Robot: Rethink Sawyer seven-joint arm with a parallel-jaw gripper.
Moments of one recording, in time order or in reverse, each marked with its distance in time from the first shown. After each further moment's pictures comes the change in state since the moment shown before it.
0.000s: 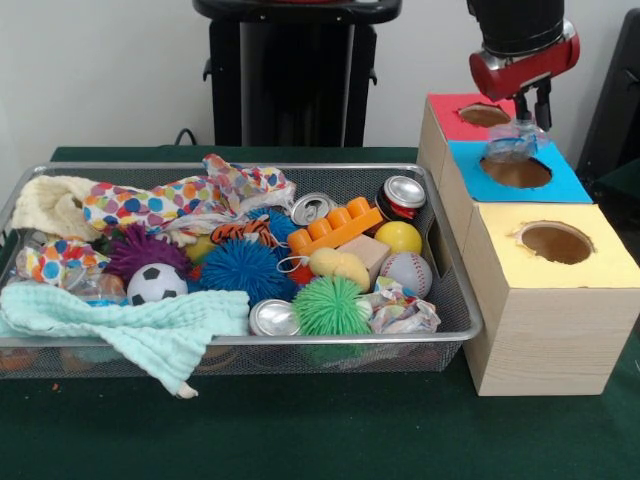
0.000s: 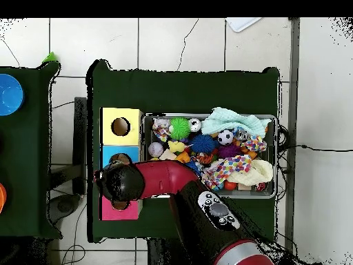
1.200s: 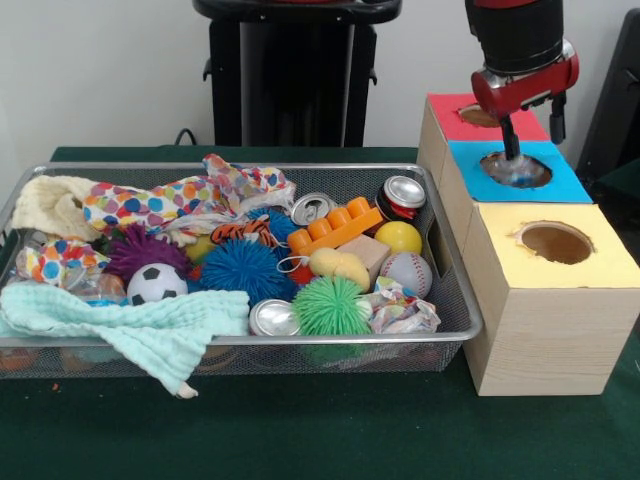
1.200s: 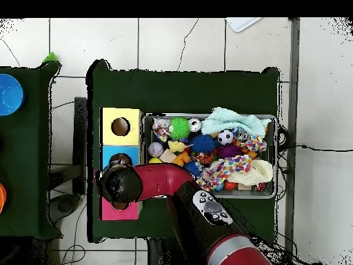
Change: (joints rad) arm 0.036 0.042 -0.036 0.001 -0.003 -0.082 0.000
